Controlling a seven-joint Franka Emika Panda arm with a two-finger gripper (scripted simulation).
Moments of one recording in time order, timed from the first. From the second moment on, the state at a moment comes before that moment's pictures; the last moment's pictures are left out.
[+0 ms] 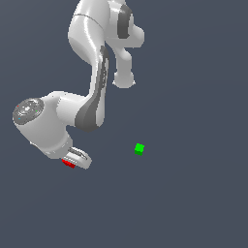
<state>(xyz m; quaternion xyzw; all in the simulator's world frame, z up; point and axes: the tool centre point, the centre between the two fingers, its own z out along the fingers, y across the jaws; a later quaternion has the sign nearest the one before) 0.101 -0.214 0.119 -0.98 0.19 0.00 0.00</state>
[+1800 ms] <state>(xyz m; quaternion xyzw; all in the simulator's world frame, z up) 0.031 -0.016 0.079 -0.98 0.19 0.00 0.00</state>
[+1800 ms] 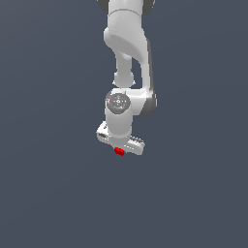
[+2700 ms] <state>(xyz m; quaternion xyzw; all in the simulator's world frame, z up) 0.003 0.079 0.059 -0.98 0.19 0.00 0.00</state>
